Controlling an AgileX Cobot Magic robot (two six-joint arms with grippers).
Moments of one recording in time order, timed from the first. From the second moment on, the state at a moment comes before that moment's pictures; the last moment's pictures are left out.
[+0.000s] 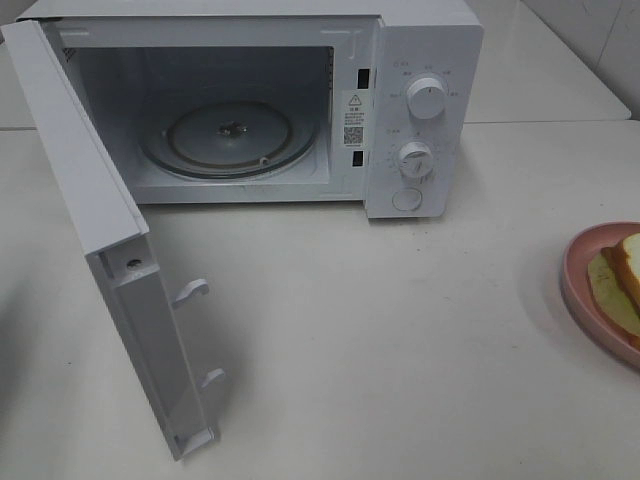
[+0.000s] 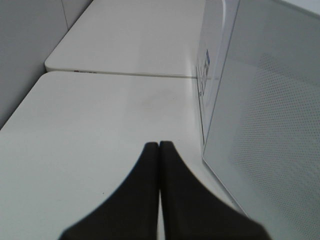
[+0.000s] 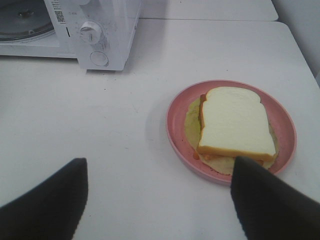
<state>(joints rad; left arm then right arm) 0.04 1.08 -0.25 -0.01 -0.47 -0.03 0.05 0.00 -0.50 0.02 1.00 0.00</state>
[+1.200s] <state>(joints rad) -0.34 1.68 -0.43 0.21 -0.97 -0.22 0.05 0.00 -0.50 0.02 1.00 0.00</state>
